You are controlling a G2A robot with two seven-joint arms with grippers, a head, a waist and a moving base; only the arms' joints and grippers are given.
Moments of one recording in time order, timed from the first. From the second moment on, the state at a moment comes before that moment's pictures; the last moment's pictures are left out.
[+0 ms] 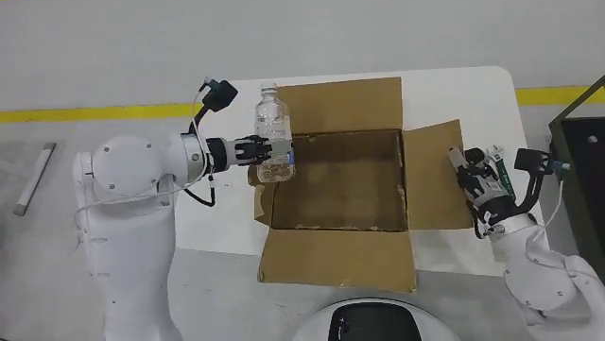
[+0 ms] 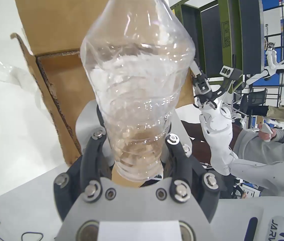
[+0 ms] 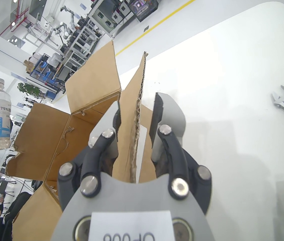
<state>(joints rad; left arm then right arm) 0.70 -1.22 -1.44 -1.75 0.39 0.21 -1.54 -1.60 -1.25 1.57 -2.02 -0.59 0.06 0.16</state>
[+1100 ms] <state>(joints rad) 0.63 -1.17 -1.19 -1.63 0.28 0.32 -1.50 -1.60 -1.23 1.77 -2.06 -0.78 0.05 0.17</state>
